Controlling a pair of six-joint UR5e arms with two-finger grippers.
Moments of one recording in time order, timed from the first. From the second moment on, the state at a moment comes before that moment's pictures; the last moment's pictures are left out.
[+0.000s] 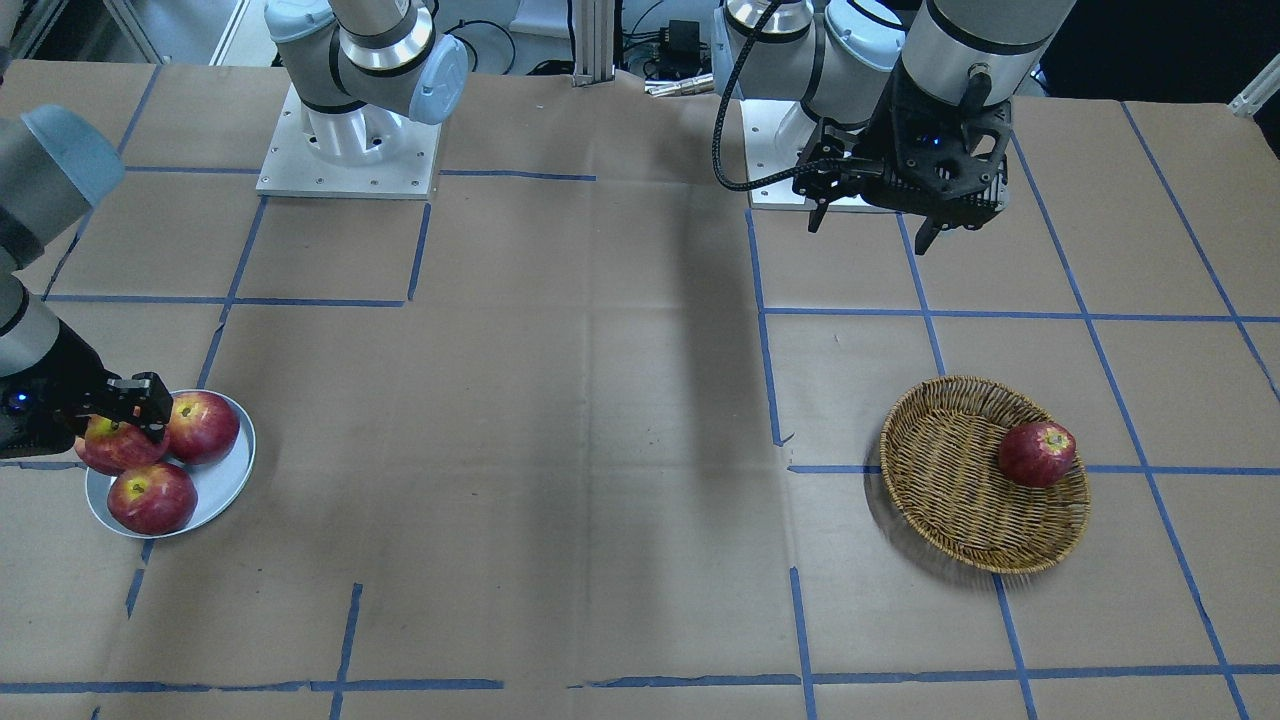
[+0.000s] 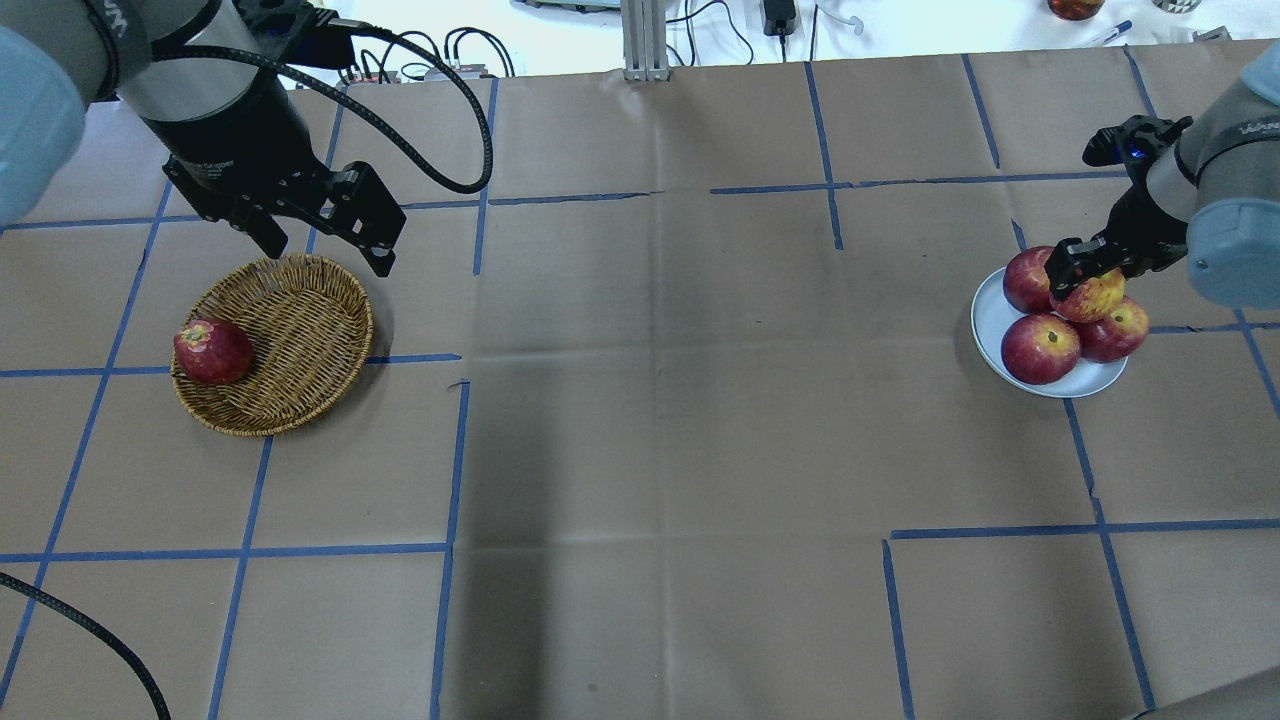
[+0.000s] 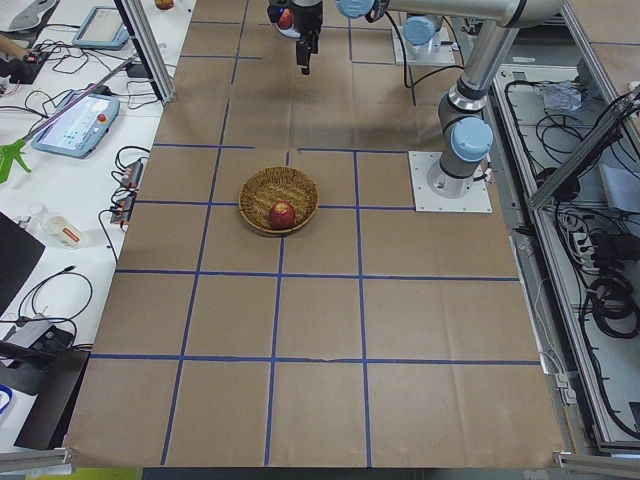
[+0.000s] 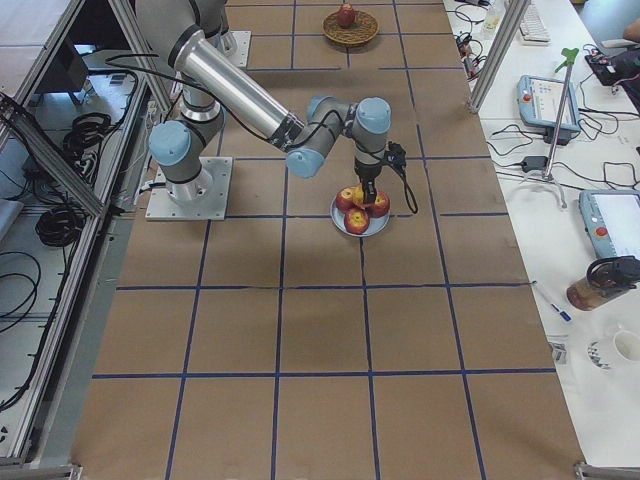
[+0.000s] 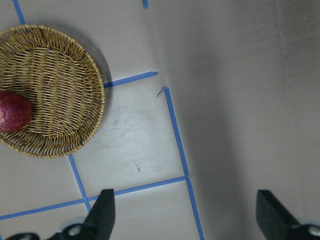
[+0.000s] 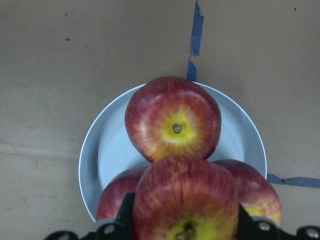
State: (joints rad) left arm -1.58 -1.56 -1.52 -1.67 1.58 0.23; right arm 1.14 -1.31 1.87 -2.18 -1.55 -0.55
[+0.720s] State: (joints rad) left arm -1.58 -1.56 -1.53 -1.67 1.58 0.23; right arm 1.15 -1.39 1.72 -1.96 -1.55 -0.53
